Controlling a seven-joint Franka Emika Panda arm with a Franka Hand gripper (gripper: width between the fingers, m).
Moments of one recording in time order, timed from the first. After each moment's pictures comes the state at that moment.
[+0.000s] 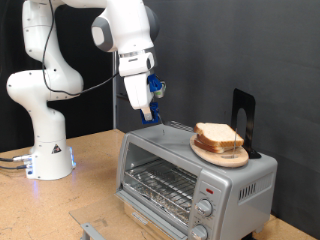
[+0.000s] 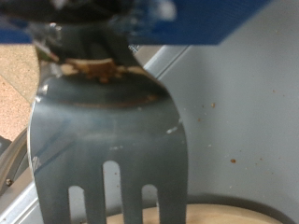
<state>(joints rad) -0.13 -0.29 0.25 -2.37 0.28 2.28 -0.05</state>
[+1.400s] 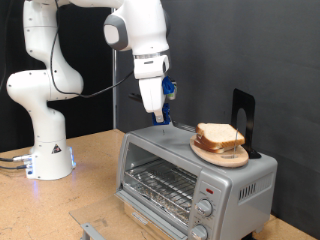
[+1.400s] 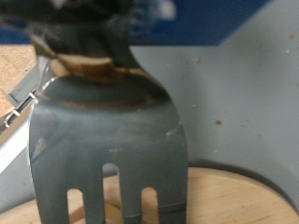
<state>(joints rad) -0.13 -0.18 0.29 -2.25 0.24 2.18 0.03</state>
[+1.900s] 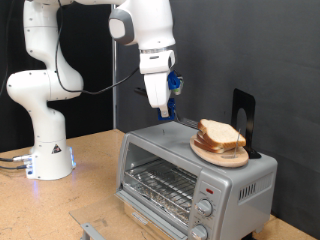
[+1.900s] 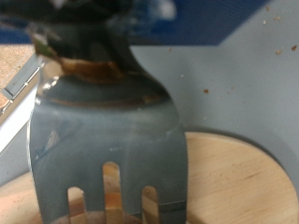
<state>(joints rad) -0.13 -0.15 0.30 -2.17 0.24 2.13 0.09</state>
